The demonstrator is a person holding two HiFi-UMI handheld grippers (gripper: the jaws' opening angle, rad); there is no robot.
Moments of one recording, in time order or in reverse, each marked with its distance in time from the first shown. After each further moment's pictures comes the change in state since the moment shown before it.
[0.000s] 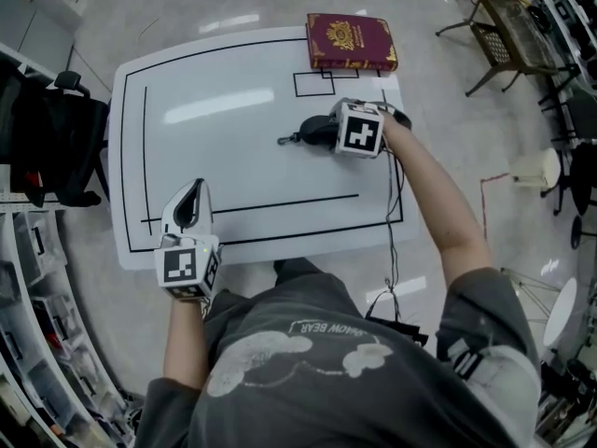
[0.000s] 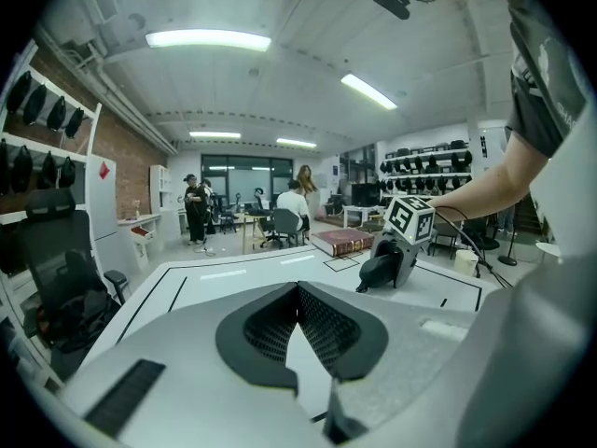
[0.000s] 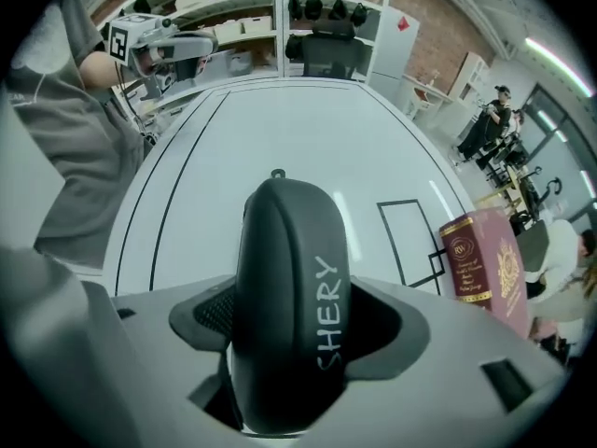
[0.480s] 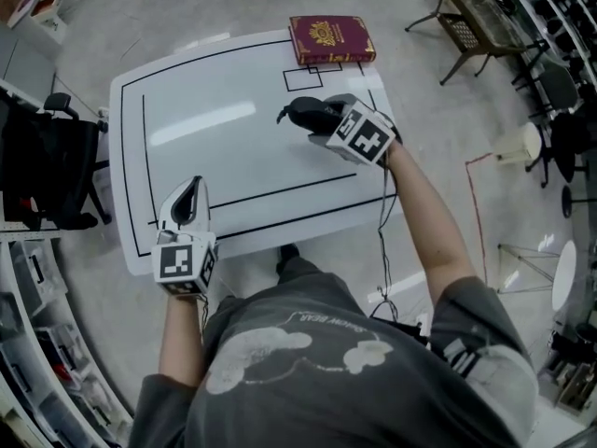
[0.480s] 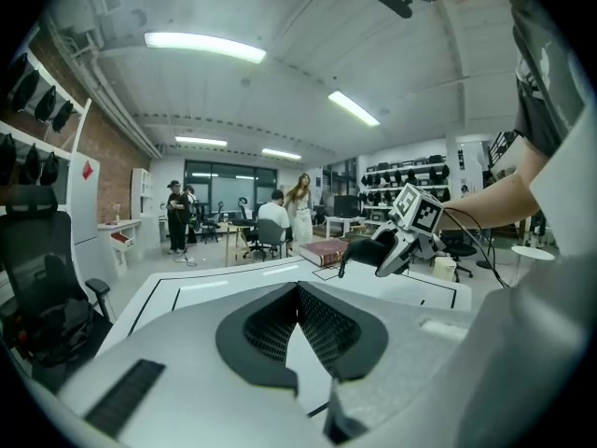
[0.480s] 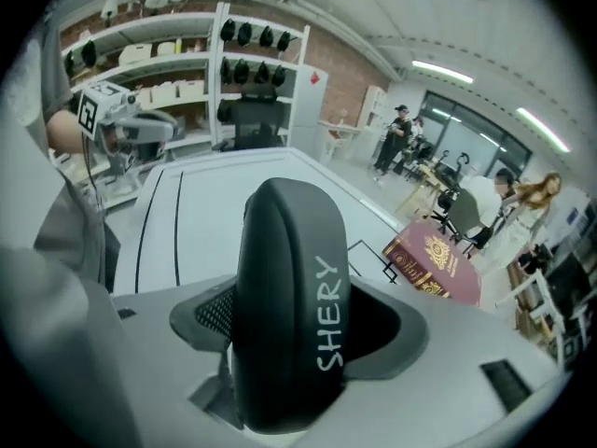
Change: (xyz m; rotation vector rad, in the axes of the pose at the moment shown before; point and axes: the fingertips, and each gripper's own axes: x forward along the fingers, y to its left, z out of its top) left arm -0.033 0.015 0.011 0.017 -0.063 -0.125; right arm -0.072 0.030 0.061 0.386 -0.347 -0.235
